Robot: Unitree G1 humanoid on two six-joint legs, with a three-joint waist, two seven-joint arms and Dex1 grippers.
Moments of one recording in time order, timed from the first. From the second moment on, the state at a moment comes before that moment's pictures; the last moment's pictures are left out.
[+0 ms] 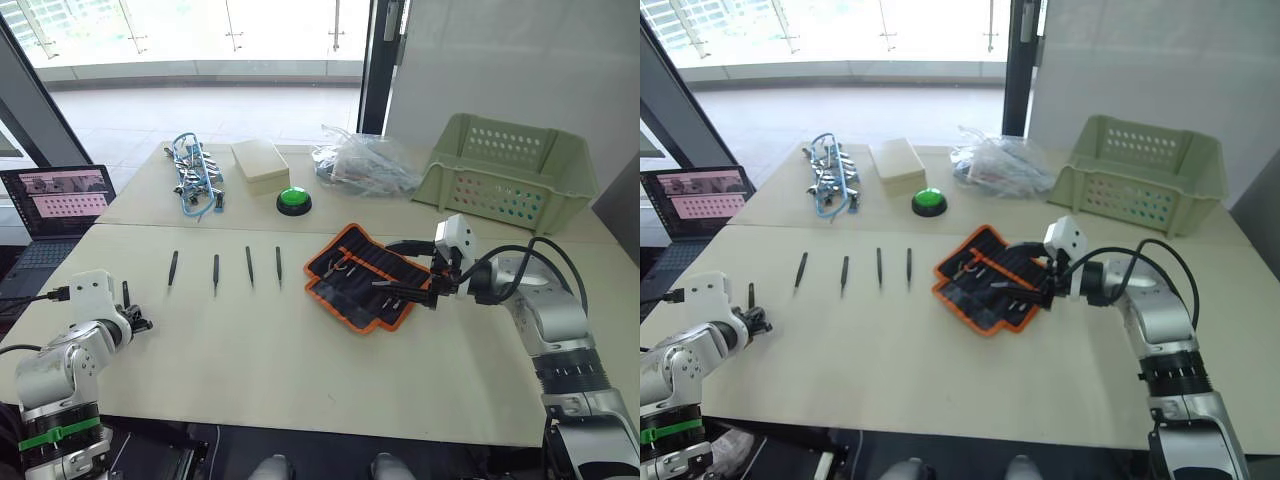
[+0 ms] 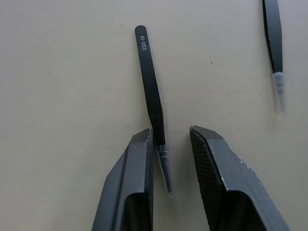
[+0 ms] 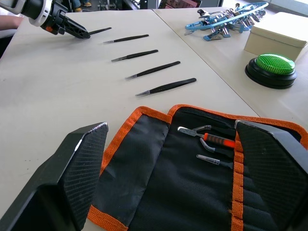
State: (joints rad) left arm -0.31 0.53 0.53 -0.04 -0.34 1.07 -0.08; right arm -0.59 -0.62 0.02 0.11 0.38 0.30 1.16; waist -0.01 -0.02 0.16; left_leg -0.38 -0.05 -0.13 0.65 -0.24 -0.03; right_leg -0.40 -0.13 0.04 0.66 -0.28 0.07
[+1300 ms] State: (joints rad) left arm -0.24 0.47 0.58 0.03 -0.34 0.79 -0.06; right arm -0.59 -0.62 0.03 0.13 0.37 0.30 1.16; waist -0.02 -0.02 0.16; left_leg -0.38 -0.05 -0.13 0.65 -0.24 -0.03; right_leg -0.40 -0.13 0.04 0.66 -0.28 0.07
